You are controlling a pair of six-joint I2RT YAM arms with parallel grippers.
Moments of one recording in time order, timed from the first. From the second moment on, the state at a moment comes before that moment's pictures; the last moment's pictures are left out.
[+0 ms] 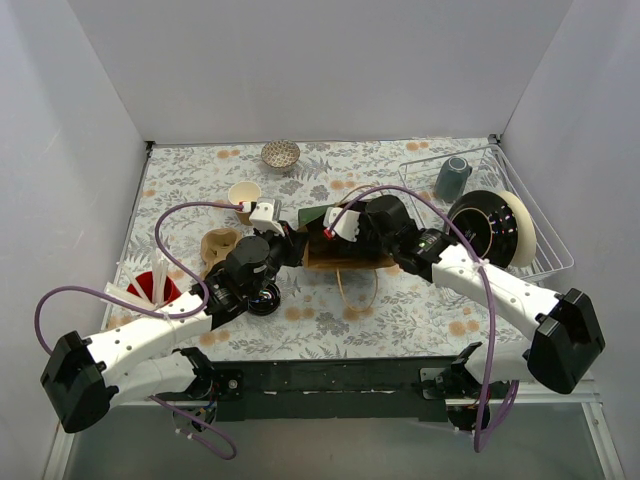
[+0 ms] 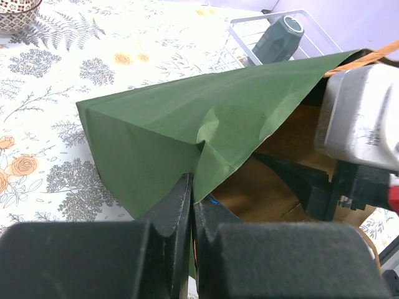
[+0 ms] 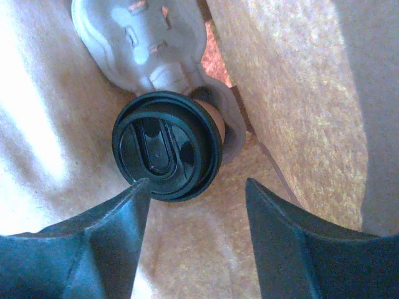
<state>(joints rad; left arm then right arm) -0.87 1.02 0.66 0.21 -0.36 -0.48 0.78 1.31 1.00 -0.32 0.12 -0.78</state>
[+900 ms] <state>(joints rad) -0.87 1.01 0.66 0.19 -0.35 -0.50 0.78 1.41 1.06 -0.40 0.14 -0.69</state>
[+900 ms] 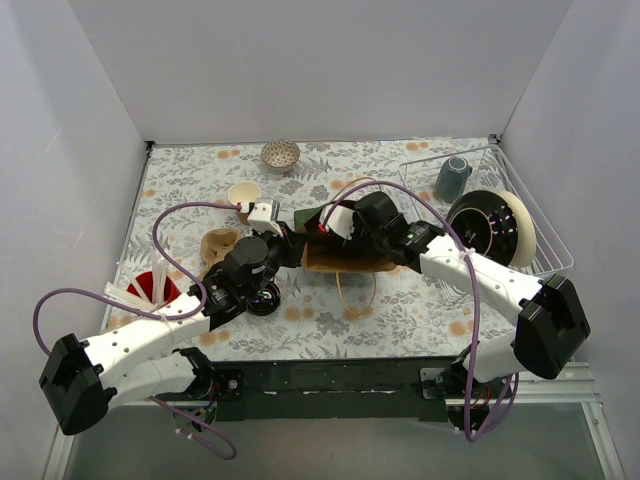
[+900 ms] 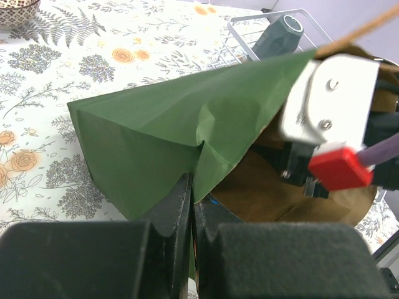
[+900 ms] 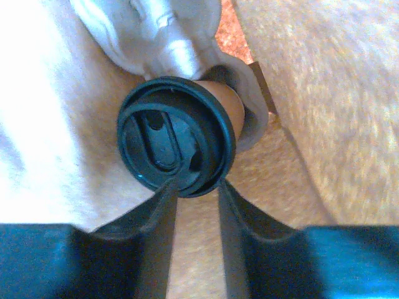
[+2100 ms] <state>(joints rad) -0.87 1.02 0.67 0.17 -0.35 -0.51 0.78 1.37 1.15 -0.51 -0.06 -0.61</state>
